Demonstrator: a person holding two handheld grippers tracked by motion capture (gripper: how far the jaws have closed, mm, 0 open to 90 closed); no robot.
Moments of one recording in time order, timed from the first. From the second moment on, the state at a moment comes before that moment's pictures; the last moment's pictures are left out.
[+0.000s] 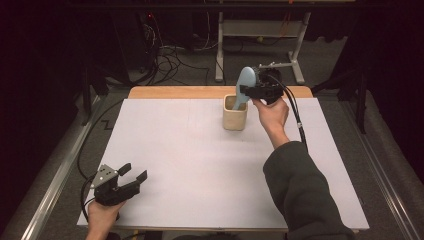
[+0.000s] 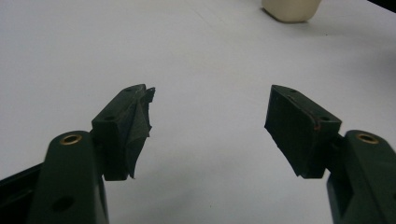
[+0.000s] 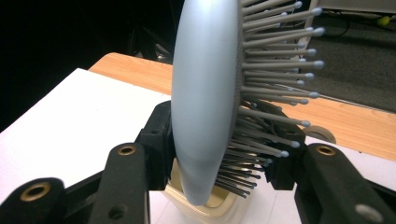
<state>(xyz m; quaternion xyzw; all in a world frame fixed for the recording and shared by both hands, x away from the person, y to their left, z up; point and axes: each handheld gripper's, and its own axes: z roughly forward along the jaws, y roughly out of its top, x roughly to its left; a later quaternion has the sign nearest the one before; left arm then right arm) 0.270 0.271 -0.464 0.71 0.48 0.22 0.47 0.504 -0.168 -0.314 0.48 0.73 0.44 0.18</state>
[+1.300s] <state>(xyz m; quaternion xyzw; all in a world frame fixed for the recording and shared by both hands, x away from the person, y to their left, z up) 0.269 0.272 -0.463 0.70 0.48 0.22 0.47 0.505 -0.167 -0.334 0.49 0.74 0.42 0.19</state>
